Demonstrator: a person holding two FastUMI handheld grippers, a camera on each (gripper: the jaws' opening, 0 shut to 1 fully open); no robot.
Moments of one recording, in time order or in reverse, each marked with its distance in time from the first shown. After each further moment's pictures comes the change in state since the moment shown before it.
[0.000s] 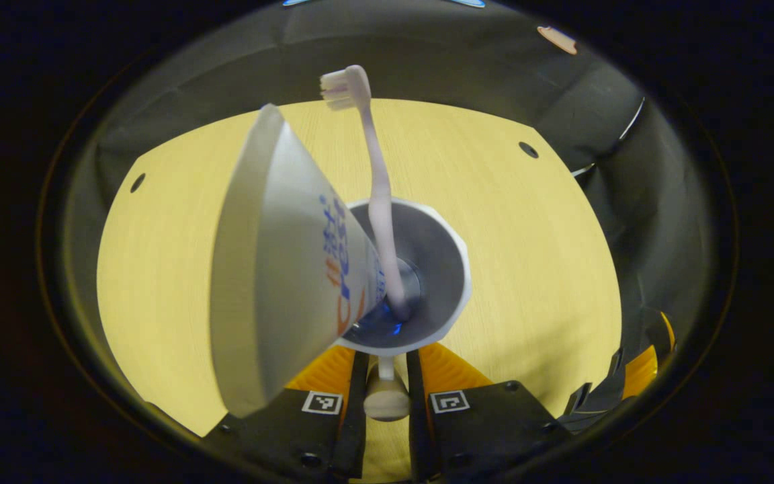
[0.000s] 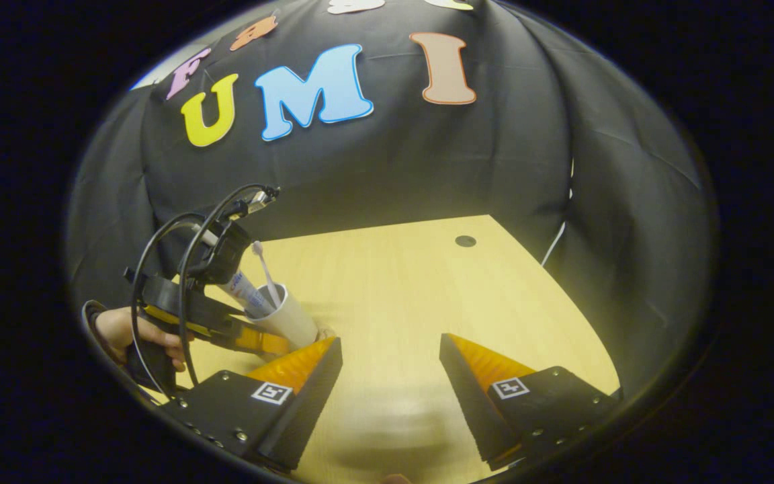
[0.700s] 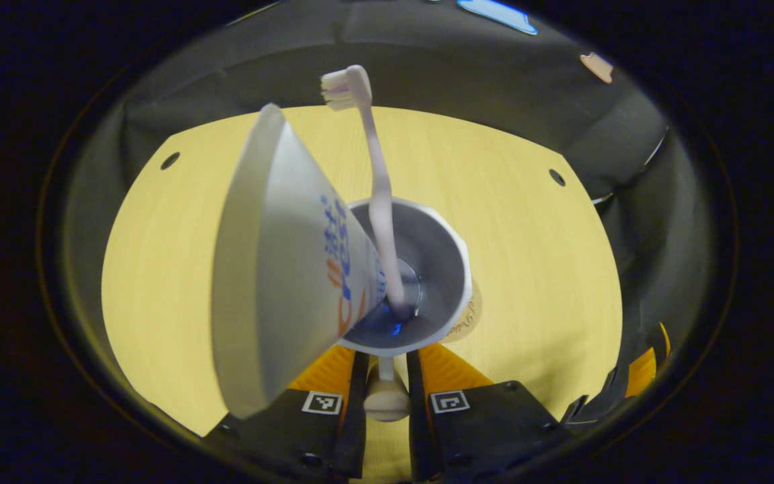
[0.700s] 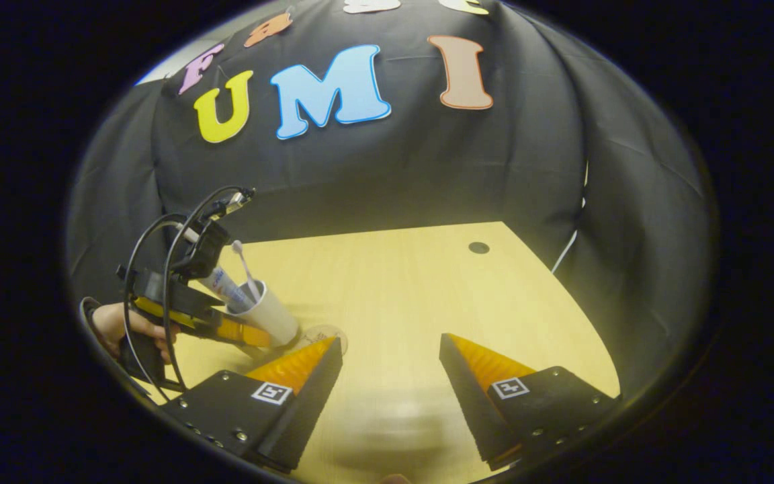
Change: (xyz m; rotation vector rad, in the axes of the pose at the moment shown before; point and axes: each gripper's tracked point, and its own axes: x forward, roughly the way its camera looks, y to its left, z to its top) left arm 0.005 0.057 -0.069 -0.096 -0.054 0.030; right arm 0.004 0.018 0.007 -0.034 -0.011 0.035
